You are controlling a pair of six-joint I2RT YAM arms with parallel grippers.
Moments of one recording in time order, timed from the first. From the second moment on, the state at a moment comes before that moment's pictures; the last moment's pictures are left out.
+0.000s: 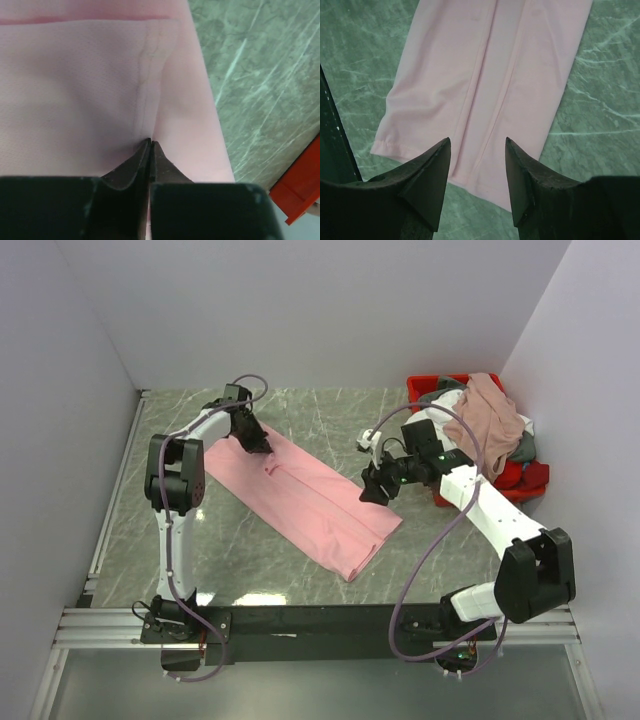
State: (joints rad) left arm -0.18 2.27 1.77 -0.57 0.28 -0.76; right arm 0.34 1.38 1.06 -0.60 -0.68 -0.56
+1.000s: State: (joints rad) left arm 0.19 1.65 0.99 -0.34 0.19 -0.78; right arm 0.22 1.88 1.28 -0.82 -0.51 -0.63
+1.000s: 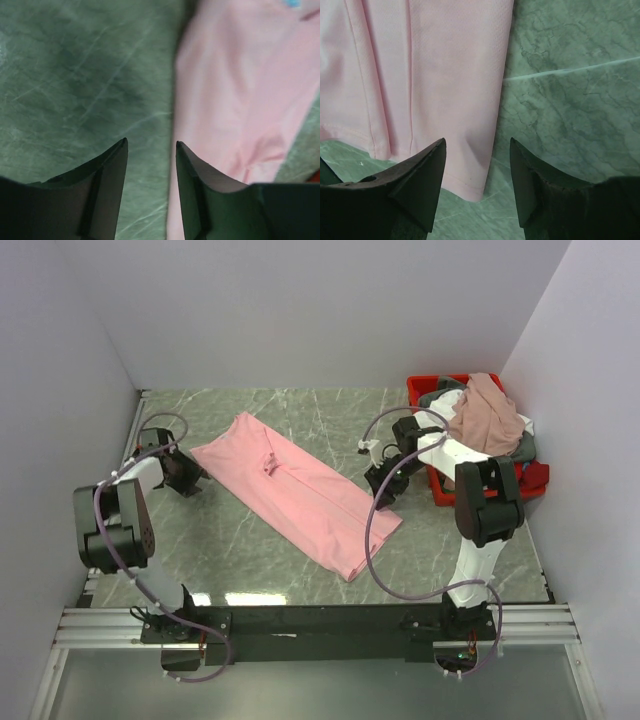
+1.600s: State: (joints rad) left arm 0.20 2.10 1.49 -0.46 0.20 -0.78; right arm 0.22 1.93 1.30 -0.87 -0.54 -0.63
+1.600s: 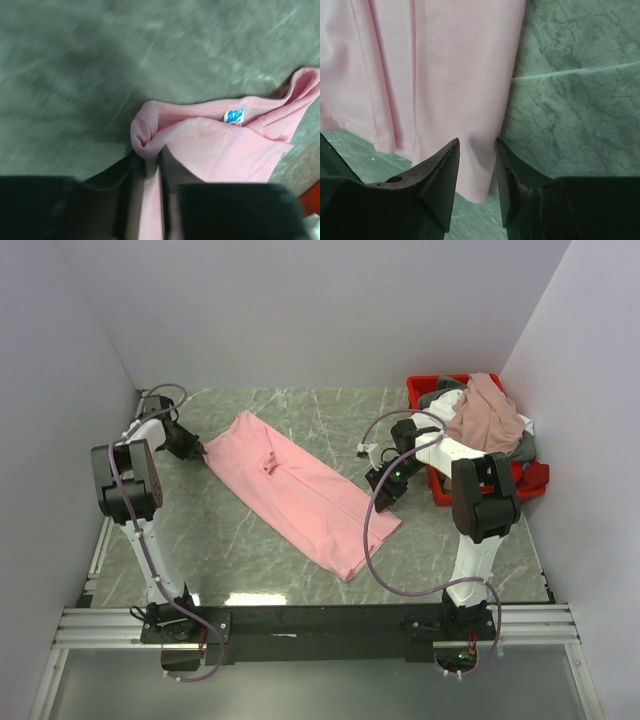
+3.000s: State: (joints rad) left arm 0.30 1.34 1.23 -0.40 0.26 -0.60; right arm 1.15 1.62 0.92 -0.25 -0.20 -0.91
